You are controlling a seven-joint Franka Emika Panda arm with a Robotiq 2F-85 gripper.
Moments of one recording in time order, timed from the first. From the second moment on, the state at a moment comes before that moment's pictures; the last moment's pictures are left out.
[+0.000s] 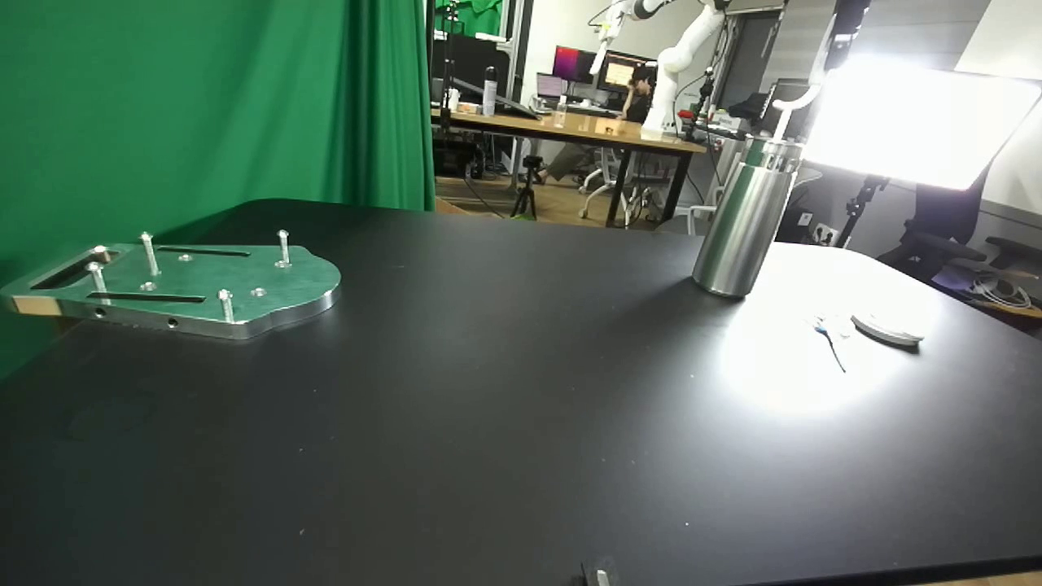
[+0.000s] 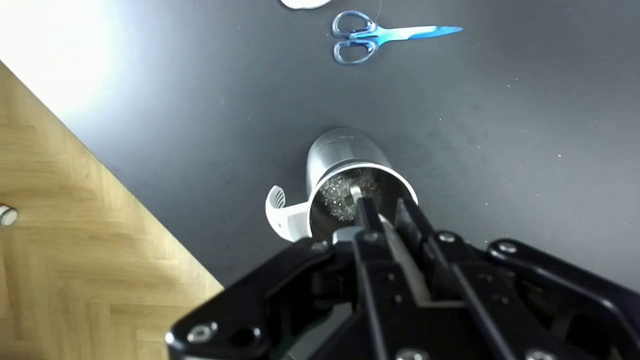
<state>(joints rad) -0.16 0.28 -0.03 -1.59 -0.09 1.83 -1.06</state>
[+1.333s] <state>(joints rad) -0.15 0.26 -0.03 -1.58 -0.09 1.80 -1.06</state>
